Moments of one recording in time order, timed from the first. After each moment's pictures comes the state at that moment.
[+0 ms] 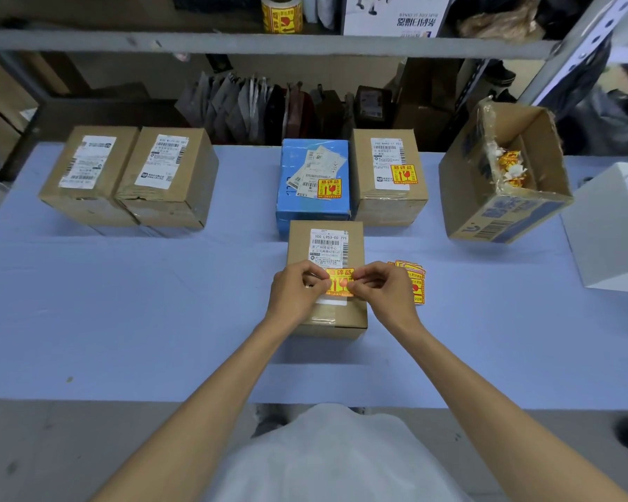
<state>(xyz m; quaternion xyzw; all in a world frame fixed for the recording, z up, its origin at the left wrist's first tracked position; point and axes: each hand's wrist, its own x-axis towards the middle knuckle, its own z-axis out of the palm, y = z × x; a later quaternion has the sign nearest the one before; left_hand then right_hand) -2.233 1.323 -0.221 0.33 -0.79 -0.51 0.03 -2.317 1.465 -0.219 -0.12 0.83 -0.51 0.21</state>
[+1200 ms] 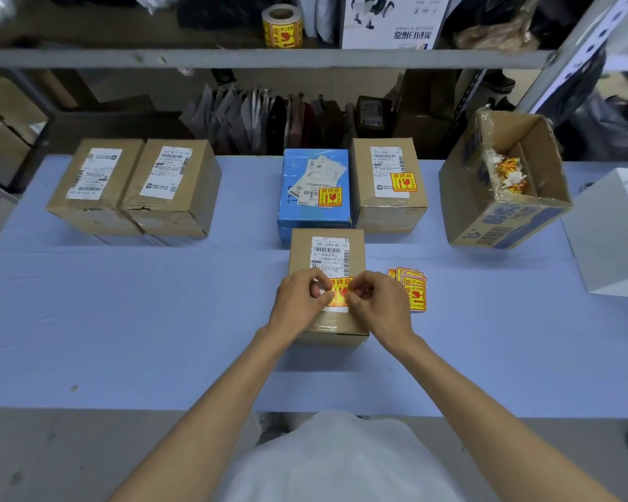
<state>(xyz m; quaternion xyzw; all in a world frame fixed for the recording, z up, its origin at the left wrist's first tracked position) -2.235 1.324 -0.220 0.28 -0.86 -0.43 0.01 -2.308 1.457 -0.220 -0.20 0.92 -0.32 0.12</state>
